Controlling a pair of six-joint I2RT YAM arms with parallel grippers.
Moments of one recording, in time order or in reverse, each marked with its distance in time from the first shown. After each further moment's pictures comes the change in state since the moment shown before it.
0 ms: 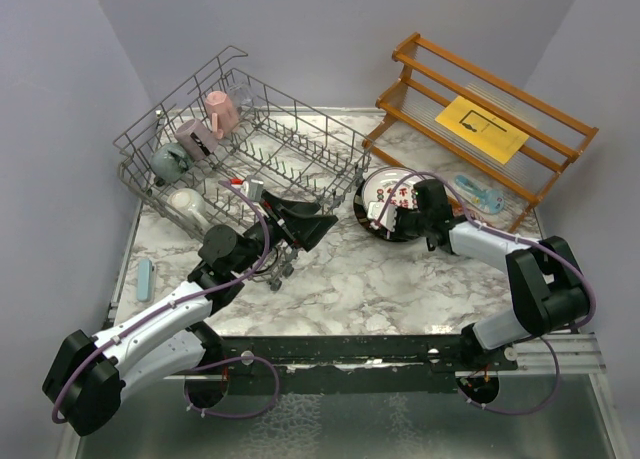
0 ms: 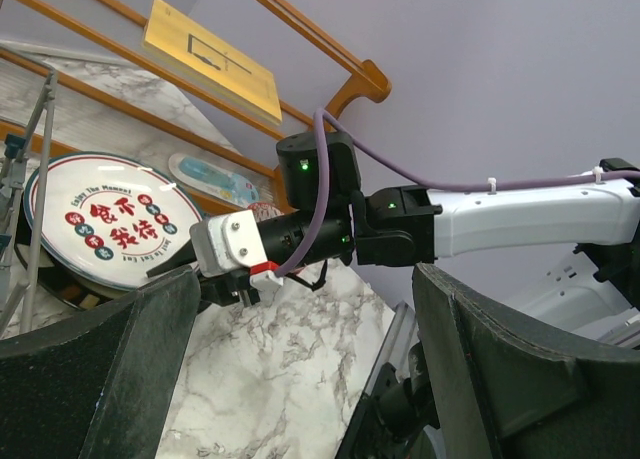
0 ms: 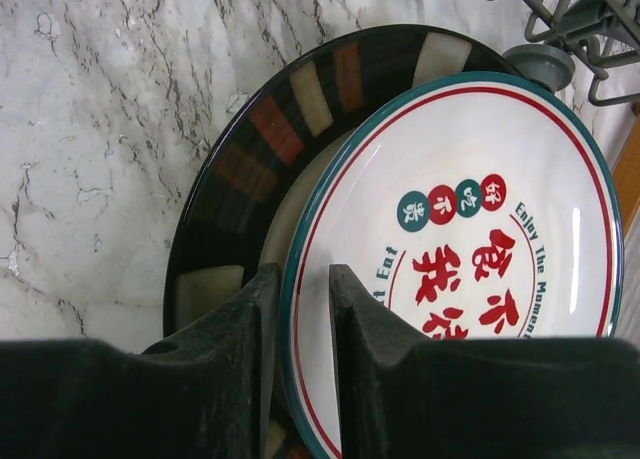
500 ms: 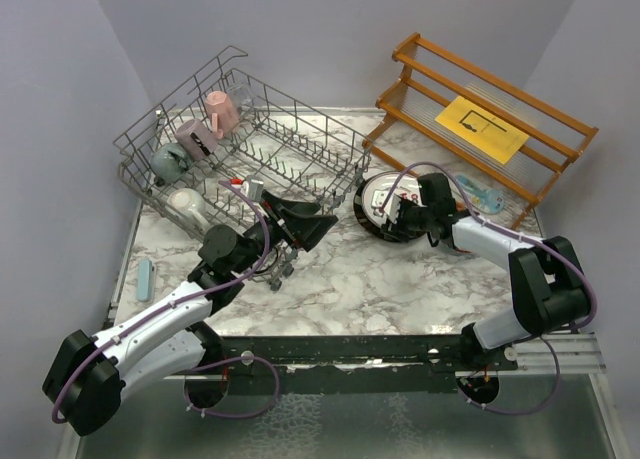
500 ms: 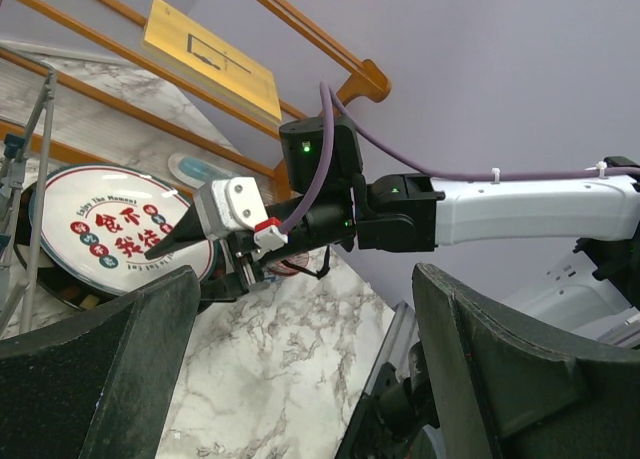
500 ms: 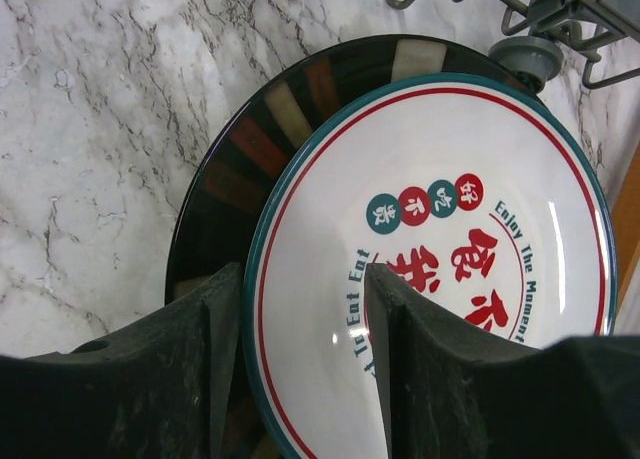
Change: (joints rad) left arm 0.000 0.000 0.000 0.000 0.002 0.000; right arm -0.032 0.000 0.049 -0.054 -0.074 0.122
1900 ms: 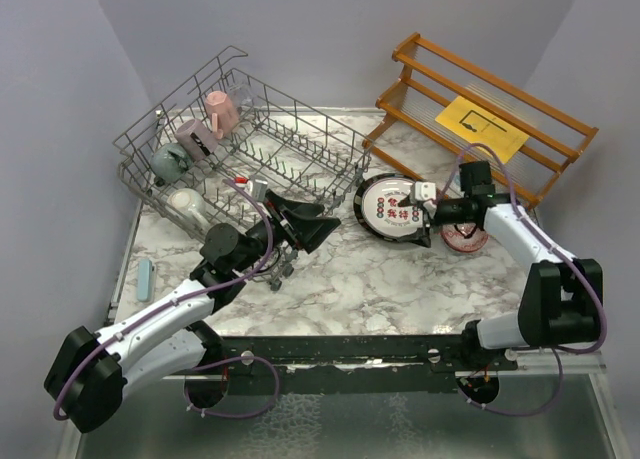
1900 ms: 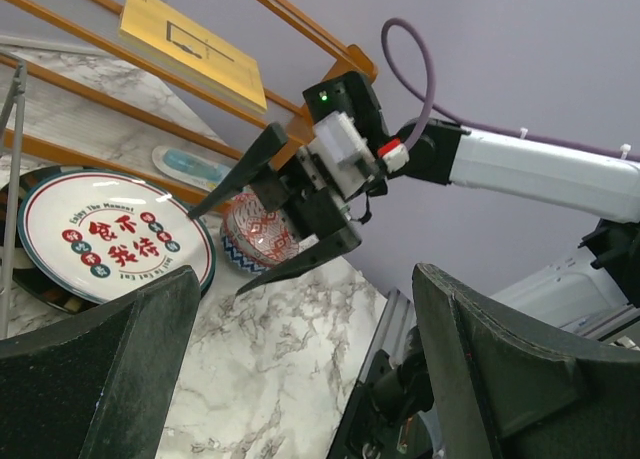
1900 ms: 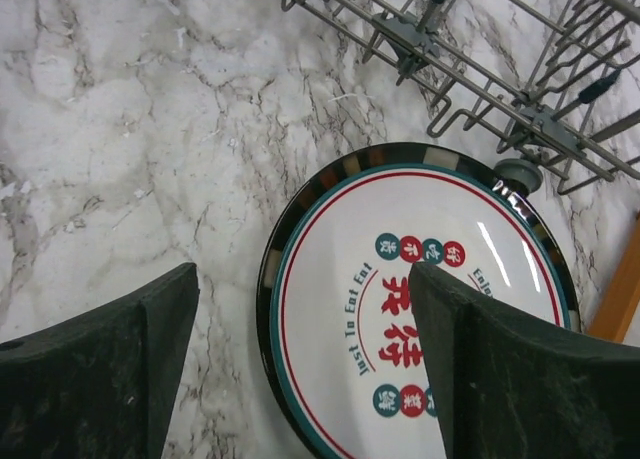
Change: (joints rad) left arm 0.000 0.027 0.006 0.021 0.051 0.003; right arm -0.315 -0.089 0.177 -0.565 -0.623 -0.388
